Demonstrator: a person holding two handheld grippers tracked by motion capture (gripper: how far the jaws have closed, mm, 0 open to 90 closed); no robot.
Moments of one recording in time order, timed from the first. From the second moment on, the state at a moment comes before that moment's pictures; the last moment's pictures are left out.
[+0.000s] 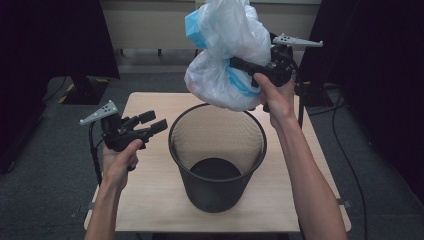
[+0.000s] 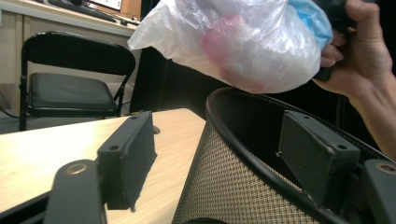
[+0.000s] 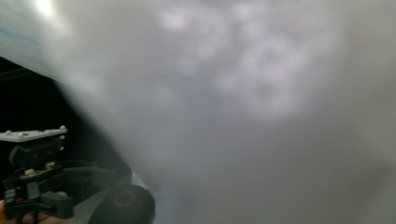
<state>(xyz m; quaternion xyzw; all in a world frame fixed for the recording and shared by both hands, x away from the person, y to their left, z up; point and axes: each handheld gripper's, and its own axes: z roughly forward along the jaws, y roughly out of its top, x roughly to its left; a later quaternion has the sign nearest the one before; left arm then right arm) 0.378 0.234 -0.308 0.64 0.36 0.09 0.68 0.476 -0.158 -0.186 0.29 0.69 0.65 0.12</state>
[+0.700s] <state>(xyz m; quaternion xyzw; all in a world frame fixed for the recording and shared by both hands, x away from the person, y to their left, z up) 0.387 0.230 -0.371 0.71 0.41 0.12 0.56 0.506 -0.194 -0.213 0.35 0.68 0.63 0.15</state>
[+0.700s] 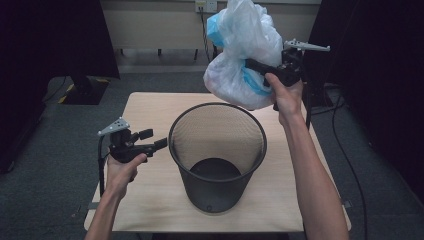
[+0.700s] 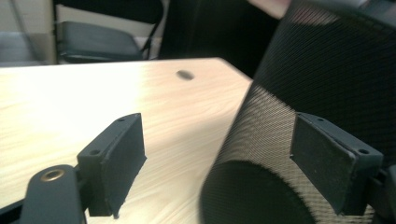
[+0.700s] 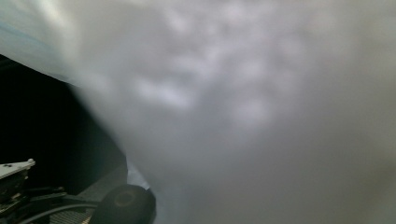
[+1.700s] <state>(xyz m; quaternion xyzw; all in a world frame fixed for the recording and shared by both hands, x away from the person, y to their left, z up) 0.363 0.230 -0.482 0.77 0.48 0.16 0.38 0.502 -0.263 -0.340 0.45 0.66 0.58 0.12</state>
